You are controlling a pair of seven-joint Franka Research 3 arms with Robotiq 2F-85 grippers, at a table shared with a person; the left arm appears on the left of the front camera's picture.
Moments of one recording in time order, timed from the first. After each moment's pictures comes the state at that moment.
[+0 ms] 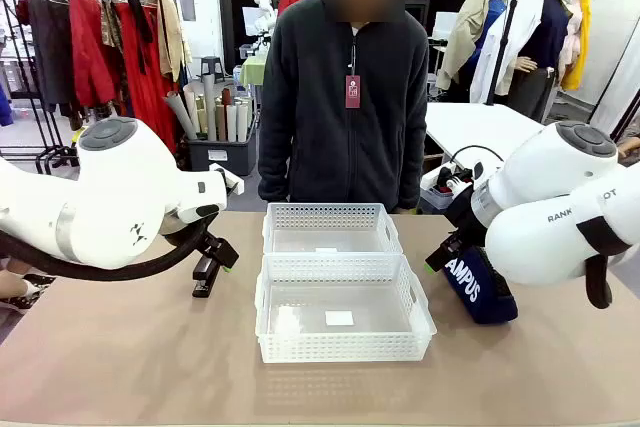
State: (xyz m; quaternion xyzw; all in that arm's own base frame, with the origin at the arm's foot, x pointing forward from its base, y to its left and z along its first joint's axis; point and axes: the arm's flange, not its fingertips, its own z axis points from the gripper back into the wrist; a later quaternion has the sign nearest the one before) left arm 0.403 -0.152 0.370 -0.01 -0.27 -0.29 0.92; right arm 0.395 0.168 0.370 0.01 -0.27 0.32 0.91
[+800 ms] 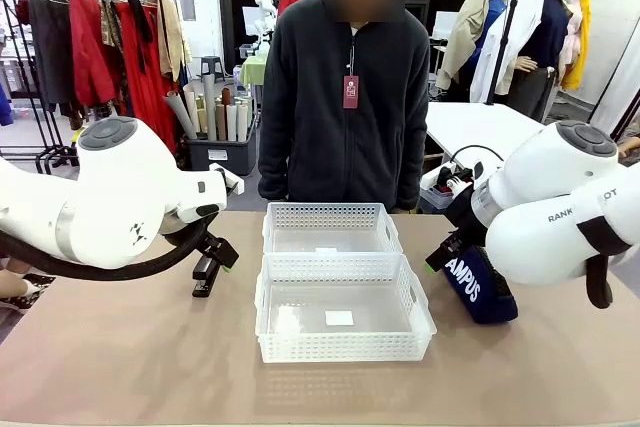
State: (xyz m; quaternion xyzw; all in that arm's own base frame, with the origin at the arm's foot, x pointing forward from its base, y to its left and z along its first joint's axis) left arm 0.403 -0.152 0.370 -0.01 -0.27 -0.29 0.92; right arm 0.395 0.168 0.370 0.01 -0.27 0.32 0.91
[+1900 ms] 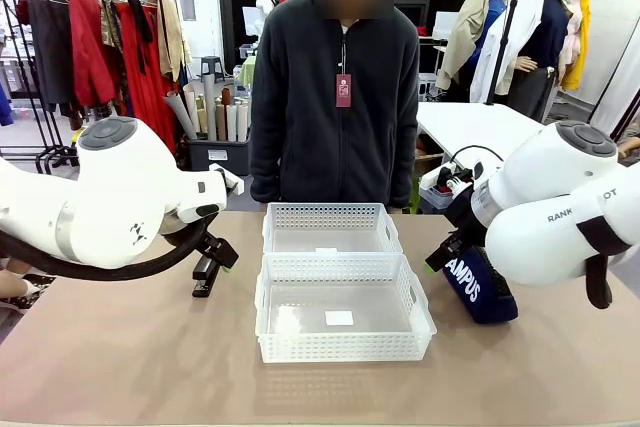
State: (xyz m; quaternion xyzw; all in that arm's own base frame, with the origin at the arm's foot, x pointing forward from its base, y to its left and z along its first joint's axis) left arm 0.403 -0.151 0.370 -0.01 -0.26 -0.29 0.92; right arm 0.395 0.169 0.370 0.01 -0.27 0.32 0.91
